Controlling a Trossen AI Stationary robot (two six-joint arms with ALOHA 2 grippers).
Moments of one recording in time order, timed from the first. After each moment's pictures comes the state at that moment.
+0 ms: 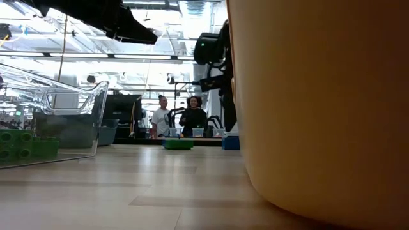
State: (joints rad) left arm 0.05 0.87 0.62 0.06 -0.40 0.24; right arm -0.27 2.06 1.62 -0.86 0.26 -0.30
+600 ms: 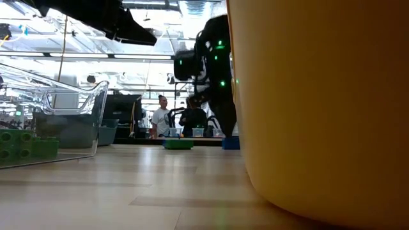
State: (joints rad) left arm 0.05 0.87 0.62 0.05 -0.40 0.24; right arm -0.25 2.35 2.03 -1.26 0.36 -0.36
